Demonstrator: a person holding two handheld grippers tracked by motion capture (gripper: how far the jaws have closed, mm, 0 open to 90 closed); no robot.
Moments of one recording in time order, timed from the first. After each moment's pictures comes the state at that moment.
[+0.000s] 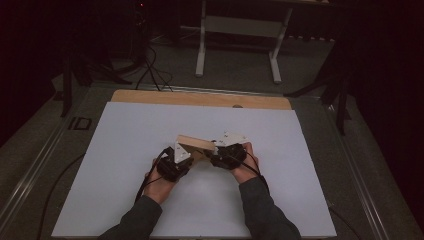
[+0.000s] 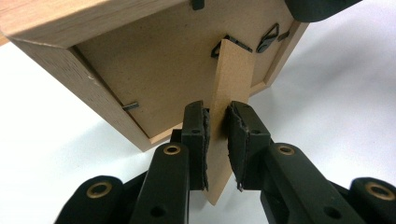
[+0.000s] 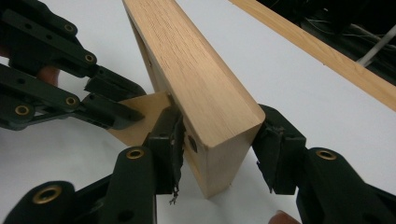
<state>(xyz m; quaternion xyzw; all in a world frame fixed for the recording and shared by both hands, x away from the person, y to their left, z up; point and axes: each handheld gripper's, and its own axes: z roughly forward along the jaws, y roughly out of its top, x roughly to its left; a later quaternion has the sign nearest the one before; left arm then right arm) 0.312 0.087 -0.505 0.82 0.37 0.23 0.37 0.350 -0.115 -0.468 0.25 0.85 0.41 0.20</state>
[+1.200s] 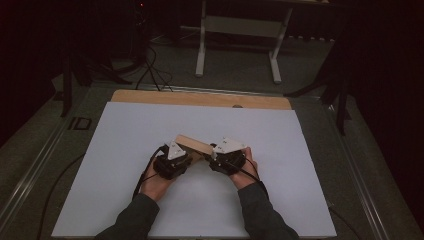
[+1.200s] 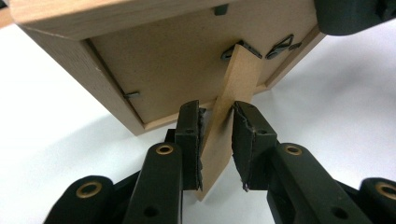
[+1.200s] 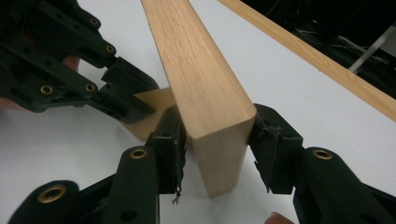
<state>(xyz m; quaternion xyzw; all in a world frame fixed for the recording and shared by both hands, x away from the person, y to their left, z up) 0.320 0.102 -0.510 0.82 0.38 0.19 0.39 0.335 -0.112 -0.473 0.24 0.85 0.42 0.23</state>
